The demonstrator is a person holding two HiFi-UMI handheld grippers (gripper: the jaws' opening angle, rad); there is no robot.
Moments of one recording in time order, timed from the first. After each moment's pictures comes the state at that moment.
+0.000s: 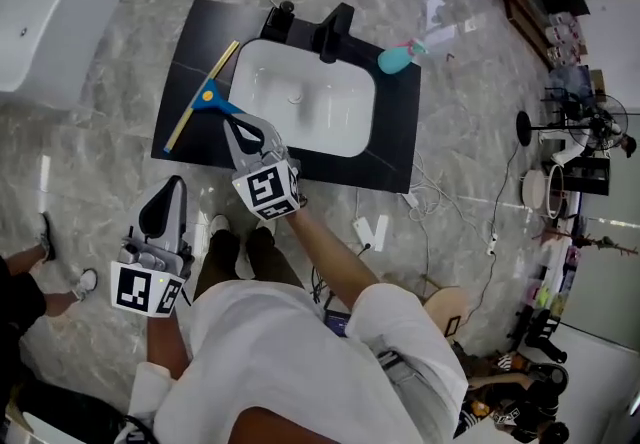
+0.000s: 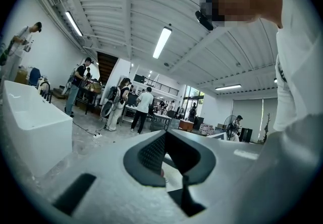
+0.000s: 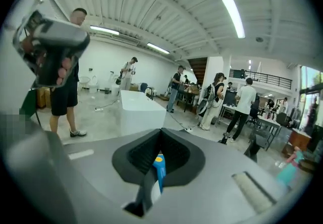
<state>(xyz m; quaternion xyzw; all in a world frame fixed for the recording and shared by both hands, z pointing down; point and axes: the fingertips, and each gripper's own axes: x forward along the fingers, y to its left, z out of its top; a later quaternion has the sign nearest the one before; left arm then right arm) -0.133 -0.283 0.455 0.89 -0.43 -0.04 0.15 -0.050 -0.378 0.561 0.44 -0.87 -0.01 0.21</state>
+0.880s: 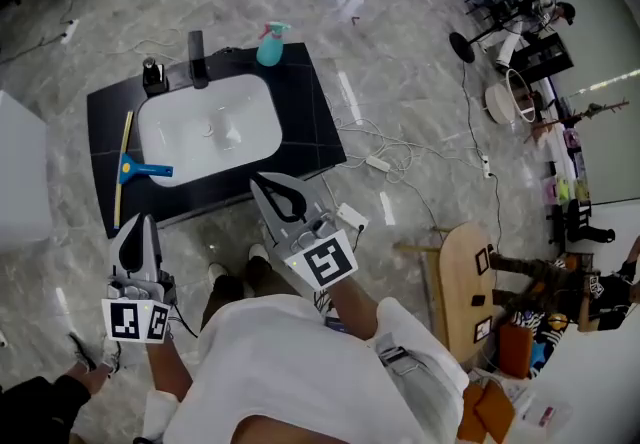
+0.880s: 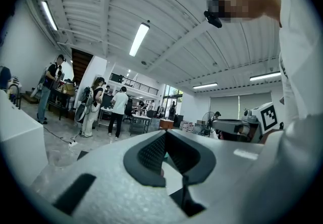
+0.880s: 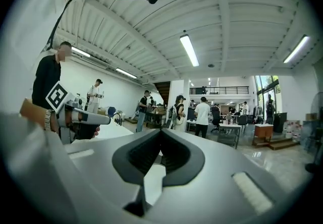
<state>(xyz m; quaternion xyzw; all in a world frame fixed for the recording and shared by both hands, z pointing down) -0.017 -0.258 0.411 0.94 -0.32 -0.02 0.11 0.152 -0.213 0.372 0.61 -0.79 -0.04 0.03</state>
